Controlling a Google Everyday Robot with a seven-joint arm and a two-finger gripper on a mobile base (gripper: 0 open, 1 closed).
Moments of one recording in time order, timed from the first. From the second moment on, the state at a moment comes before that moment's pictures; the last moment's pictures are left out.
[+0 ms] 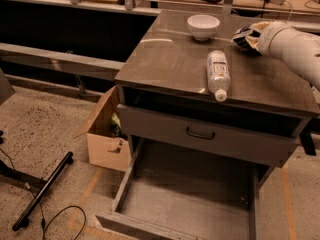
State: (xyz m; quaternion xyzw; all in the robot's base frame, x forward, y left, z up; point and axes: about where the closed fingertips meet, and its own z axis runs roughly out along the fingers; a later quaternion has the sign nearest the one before) arm 0.824 -0.328 0.924 -0.50 0.58 -0.34 0.54
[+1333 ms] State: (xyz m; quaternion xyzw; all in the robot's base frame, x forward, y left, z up) arm 0.760 -0.378 0.959 -0.47 0.65 -0.35 0.49
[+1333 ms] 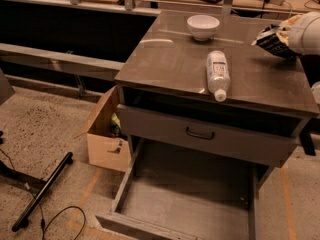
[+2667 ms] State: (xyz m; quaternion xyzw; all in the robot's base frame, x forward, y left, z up) arm 0.614 -0.357 0.973 -0.46 0.74 -0.28 0.40
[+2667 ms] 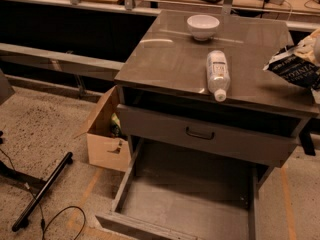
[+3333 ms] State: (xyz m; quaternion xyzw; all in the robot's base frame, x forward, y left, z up) arm 0.510 -0.329 0.976 -0.49 0.75 -0.24 0.38
